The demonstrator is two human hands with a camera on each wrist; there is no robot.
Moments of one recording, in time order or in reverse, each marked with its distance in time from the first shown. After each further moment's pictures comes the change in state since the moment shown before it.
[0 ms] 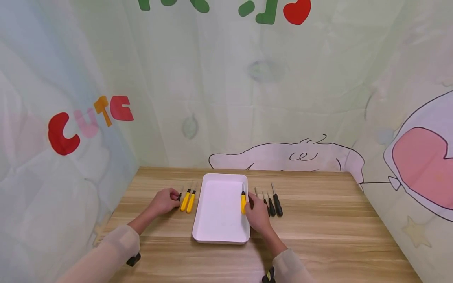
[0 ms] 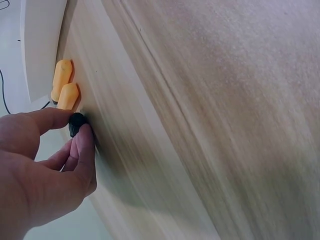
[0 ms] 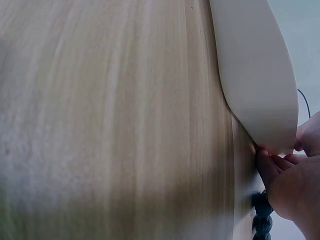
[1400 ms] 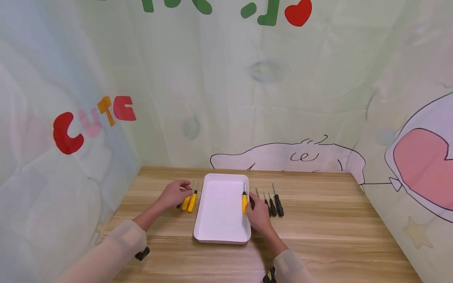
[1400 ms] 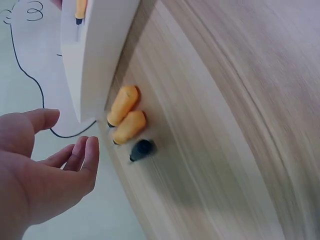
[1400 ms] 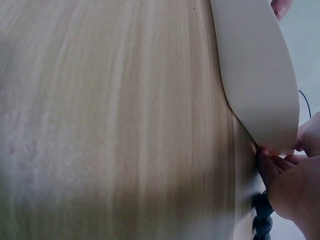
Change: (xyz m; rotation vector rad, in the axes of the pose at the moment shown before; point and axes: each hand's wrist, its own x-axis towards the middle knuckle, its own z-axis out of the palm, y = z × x) left_hand -0.010 0.051 -0.007 -0.145 0.019 0.109; right_hand 0.000 0.002 0.000 -0.020 0.004 -0.012
